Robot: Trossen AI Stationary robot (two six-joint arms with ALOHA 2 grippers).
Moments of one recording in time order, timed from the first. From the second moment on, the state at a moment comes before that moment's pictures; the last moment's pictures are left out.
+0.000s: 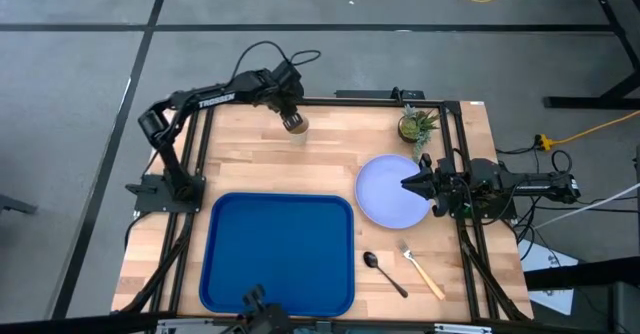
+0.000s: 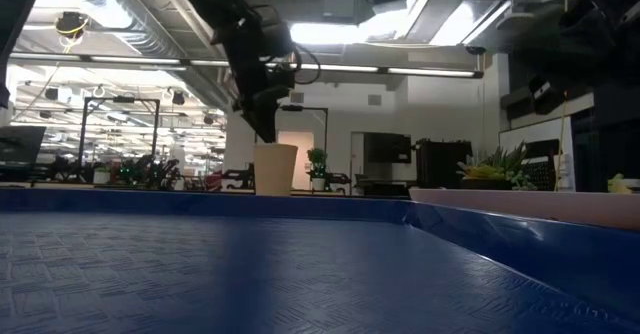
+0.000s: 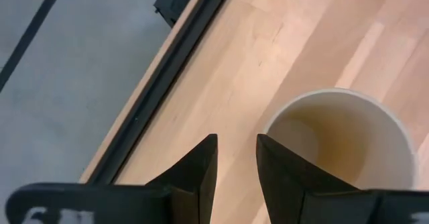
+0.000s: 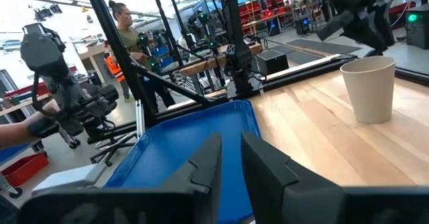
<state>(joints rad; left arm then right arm) 0.66 1.76 1.39 -0.67 -0.06 0.13 0.03 0.03 0.01 0.07 -0.04 0.34</state>
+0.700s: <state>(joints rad) 0.63 1.76 1.39 -0.71 -0.06 0.14 0.03 0.03 0.01 0.02 -0.04 0.34</state>
